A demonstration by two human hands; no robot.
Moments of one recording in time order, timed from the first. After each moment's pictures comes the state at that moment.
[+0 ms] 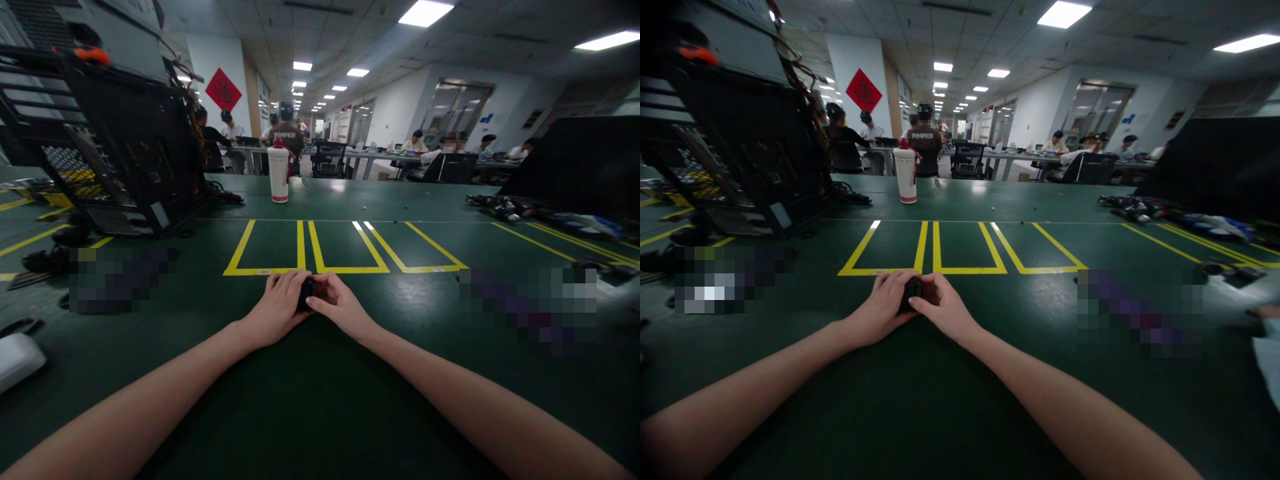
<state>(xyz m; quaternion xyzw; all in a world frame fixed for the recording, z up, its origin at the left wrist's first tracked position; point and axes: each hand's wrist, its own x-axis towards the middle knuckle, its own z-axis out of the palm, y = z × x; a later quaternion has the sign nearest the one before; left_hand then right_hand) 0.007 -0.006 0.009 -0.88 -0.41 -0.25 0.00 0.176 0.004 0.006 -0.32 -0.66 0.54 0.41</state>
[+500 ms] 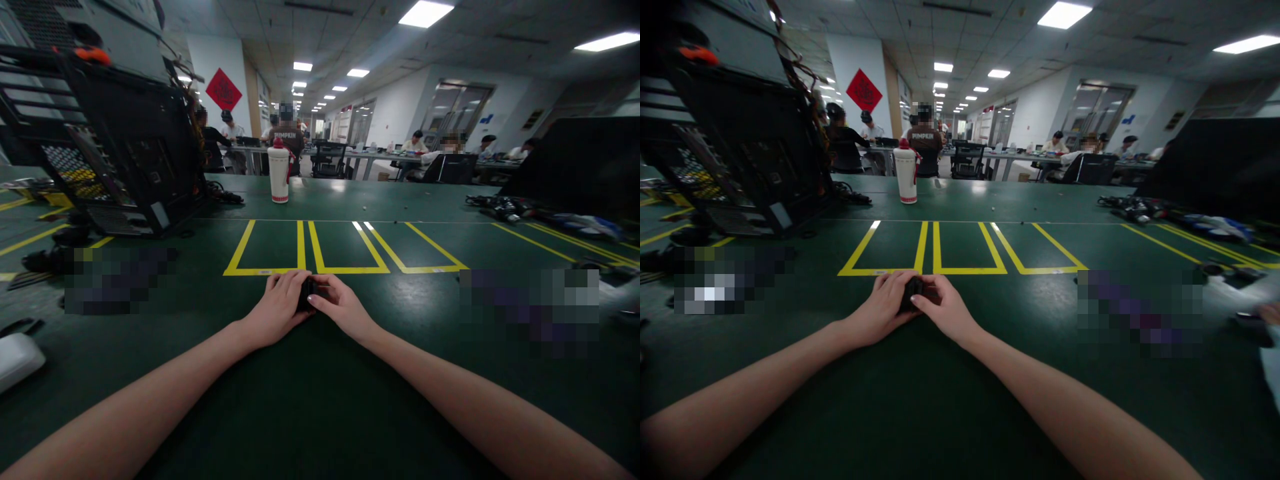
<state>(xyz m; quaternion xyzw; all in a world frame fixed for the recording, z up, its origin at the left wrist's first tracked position) 0.007 -0.006 0.009 -0.88 -0.41 -0.24 0.00 0.176 0.004 0.006 -0.33 -0.66 0.53 0.41</state>
